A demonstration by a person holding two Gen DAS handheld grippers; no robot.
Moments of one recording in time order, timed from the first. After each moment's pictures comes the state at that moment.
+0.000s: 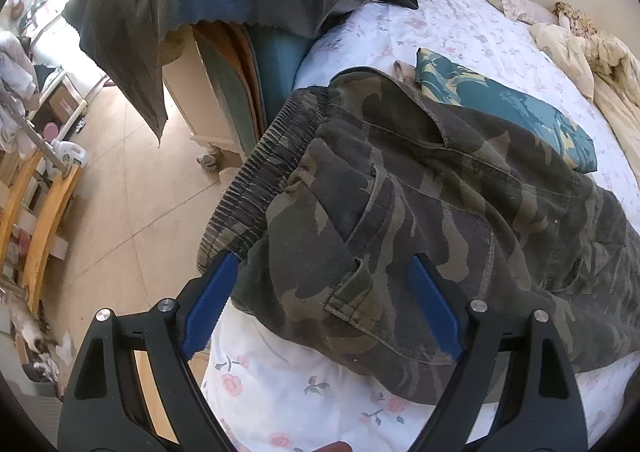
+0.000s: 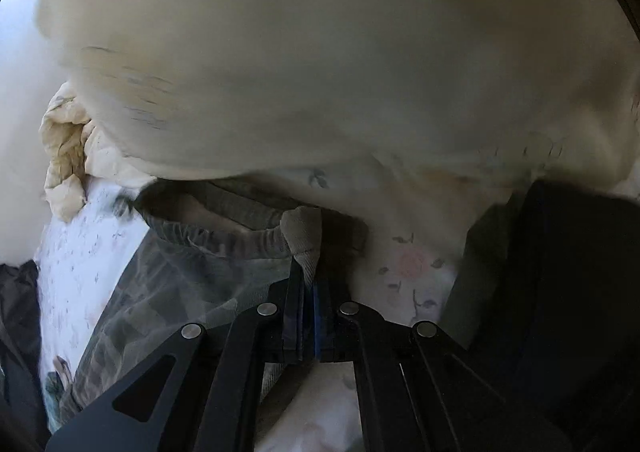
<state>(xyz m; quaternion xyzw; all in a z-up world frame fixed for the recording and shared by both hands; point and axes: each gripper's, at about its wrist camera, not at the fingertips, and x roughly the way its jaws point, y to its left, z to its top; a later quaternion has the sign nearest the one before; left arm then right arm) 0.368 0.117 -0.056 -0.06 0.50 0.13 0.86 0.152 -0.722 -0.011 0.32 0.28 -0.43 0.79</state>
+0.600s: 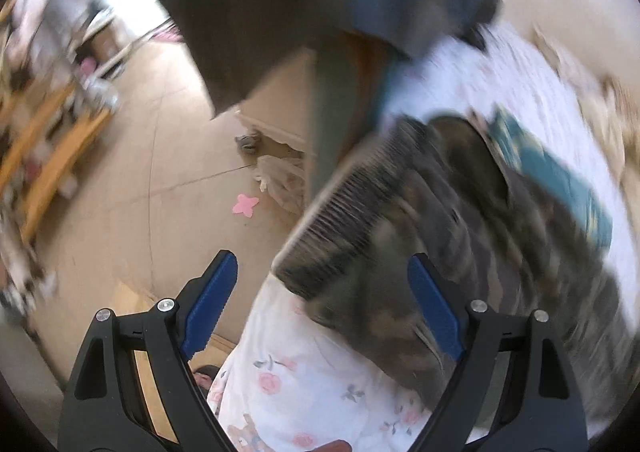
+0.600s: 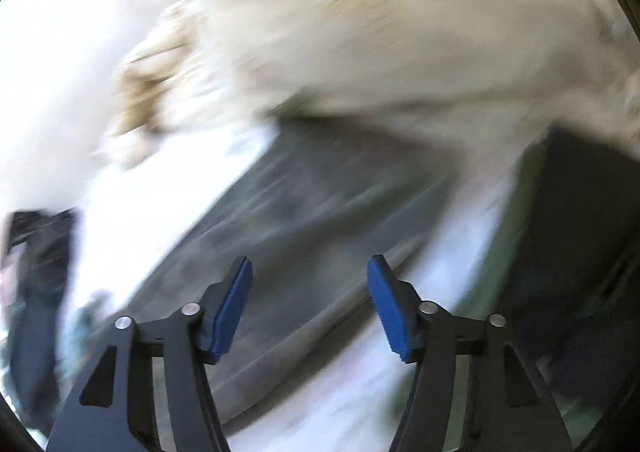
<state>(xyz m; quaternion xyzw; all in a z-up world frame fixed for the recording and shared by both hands) 0.346 0.197 -0.044 -0.18 0.47 0.21 0.84 0.168 -0.579 0.009 0.31 0.30 -0.31 0.85</state>
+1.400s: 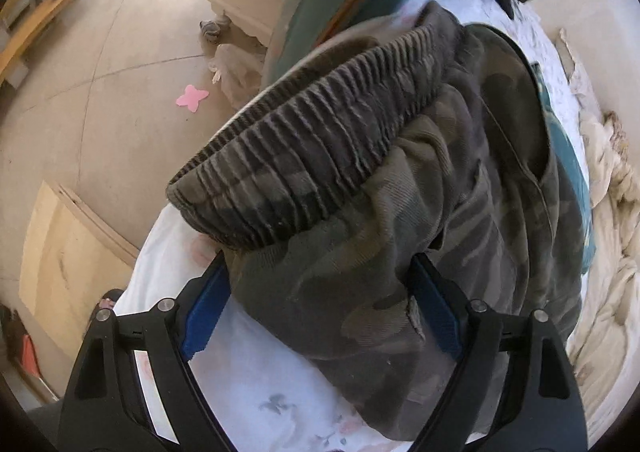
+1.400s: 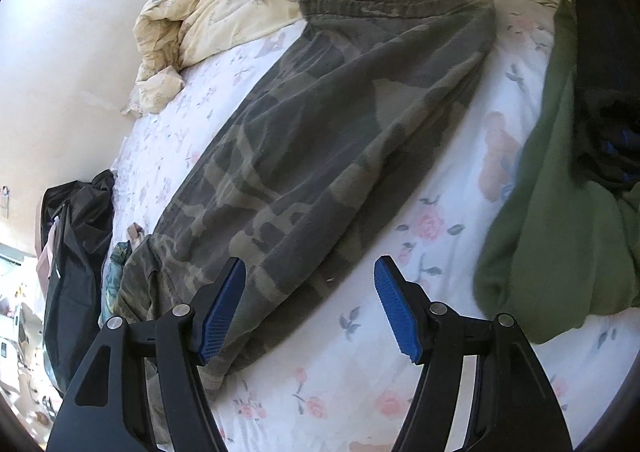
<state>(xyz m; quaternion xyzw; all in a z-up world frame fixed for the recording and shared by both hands) 0.378 0.193 -0.145 -0.34 0.56 0.14 0.74 0.155 -0.548 -0.046 0.39 0.35 -0.24 0.82</state>
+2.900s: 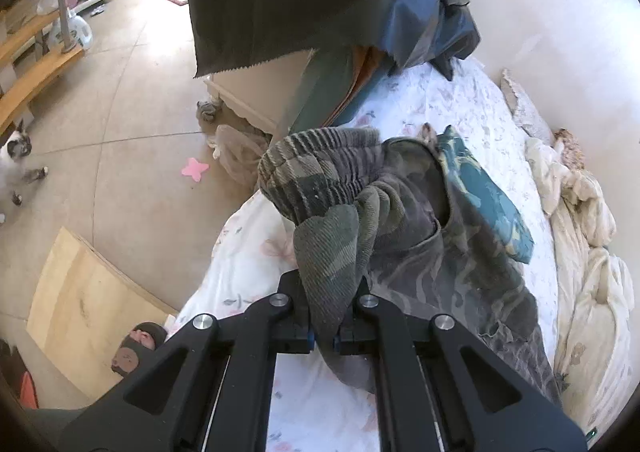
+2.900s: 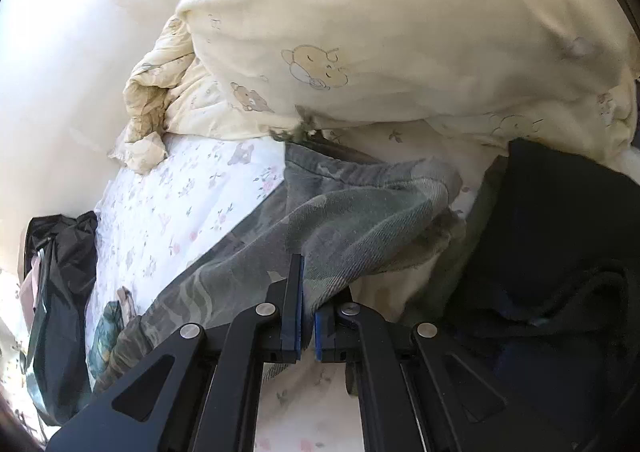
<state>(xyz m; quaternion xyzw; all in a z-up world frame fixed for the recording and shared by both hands) 0.277 0.205 -0.021 -0.31 0.44 0.12 0.84 0.123 -0.623 0.051 0.32 0.30 -0.31 0.84</state>
